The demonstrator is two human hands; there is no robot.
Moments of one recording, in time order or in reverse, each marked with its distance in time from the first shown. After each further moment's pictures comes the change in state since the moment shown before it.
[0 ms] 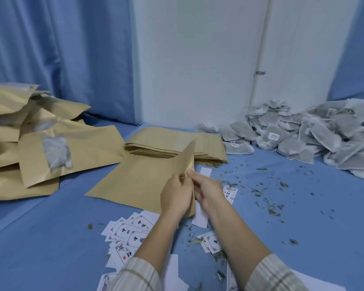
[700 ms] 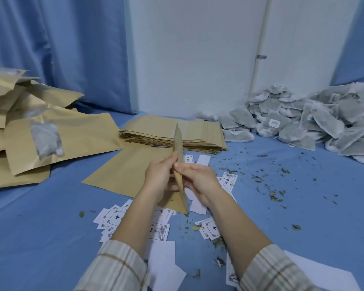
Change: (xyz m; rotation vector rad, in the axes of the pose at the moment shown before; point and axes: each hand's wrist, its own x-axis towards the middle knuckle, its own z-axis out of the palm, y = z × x) left_hand 0.018 -0.010 -0.026 -0.587 -0.161 -0.213; right_hand 0.002 0.015 -0.009 -0.259 -0.261 -0.110
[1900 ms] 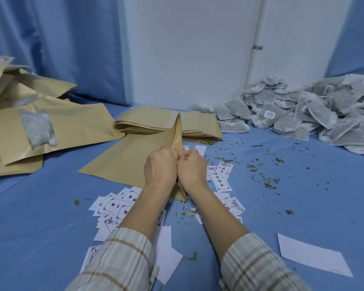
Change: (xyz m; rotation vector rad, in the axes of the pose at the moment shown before) left_hand -0.015 -0.004 0.017 0.916 0.338 0.429; right_hand -0.004 0.006 0.023 -0.753 0.468 -0.197
